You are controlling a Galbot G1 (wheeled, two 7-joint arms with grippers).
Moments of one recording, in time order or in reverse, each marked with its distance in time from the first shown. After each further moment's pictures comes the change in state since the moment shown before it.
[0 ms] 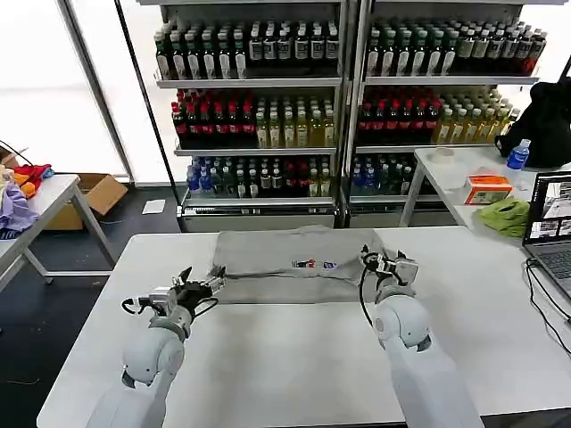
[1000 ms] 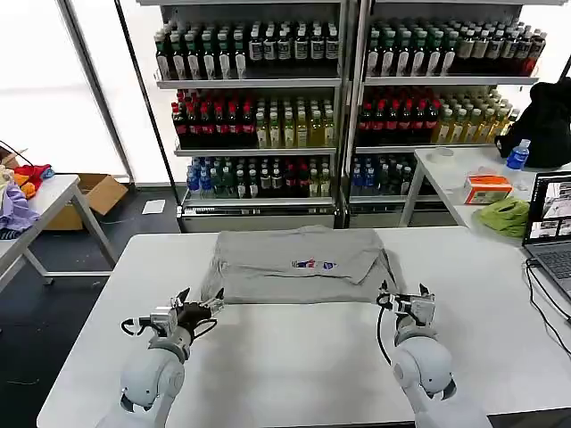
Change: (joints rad) left arm 0.100 -0.035 -0.023 -0.032 0.062 0.035 -0.004; right arm -0.242 -0.105 0.024 0.105 -0.117 -0.053 -0.011
